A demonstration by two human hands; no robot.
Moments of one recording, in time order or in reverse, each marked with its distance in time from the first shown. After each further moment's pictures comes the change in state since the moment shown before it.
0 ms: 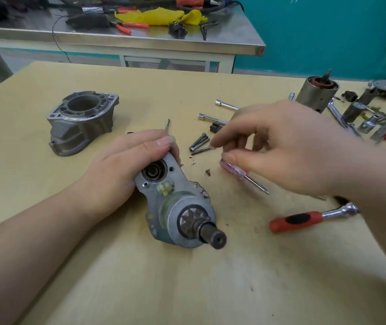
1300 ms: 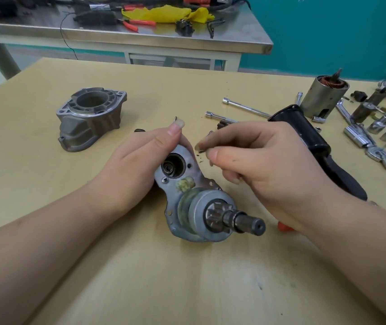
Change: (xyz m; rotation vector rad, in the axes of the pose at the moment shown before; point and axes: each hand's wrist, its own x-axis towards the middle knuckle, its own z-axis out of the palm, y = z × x) left_hand -0.001 0.004 0.013 -0.083 0.042 -0.057; right_hand 0.027 0.041 0.060 0.874 0.197 -0.136
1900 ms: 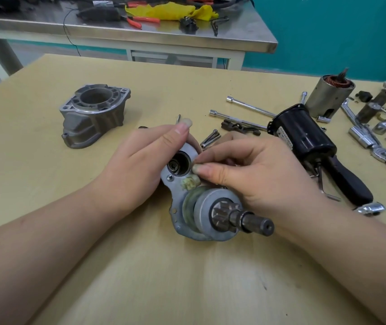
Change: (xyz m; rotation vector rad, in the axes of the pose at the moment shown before) left_hand -0.003 0.002 0.001 0.035 0.044 0.060; right_hand -0.006 0.004 0.018 -0.118 0.033 -0.014
